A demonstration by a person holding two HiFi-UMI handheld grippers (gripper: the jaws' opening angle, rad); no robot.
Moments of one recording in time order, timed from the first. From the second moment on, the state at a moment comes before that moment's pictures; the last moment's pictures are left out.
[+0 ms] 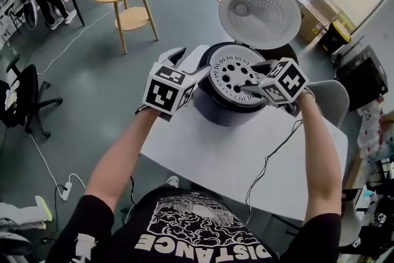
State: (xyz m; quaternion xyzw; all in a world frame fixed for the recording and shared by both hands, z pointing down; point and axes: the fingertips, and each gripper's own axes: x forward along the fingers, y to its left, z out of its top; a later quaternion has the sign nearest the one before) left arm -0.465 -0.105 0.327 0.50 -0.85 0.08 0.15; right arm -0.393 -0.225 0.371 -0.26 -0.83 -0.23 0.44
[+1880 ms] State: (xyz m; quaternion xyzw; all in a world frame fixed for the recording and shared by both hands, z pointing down) left arm -0.456 -0.060 0.331 0.46 -0.87 0.09 0.14; right arm -0.417 -0.211 0.391 -0.26 -0.75 -0.29 0.54
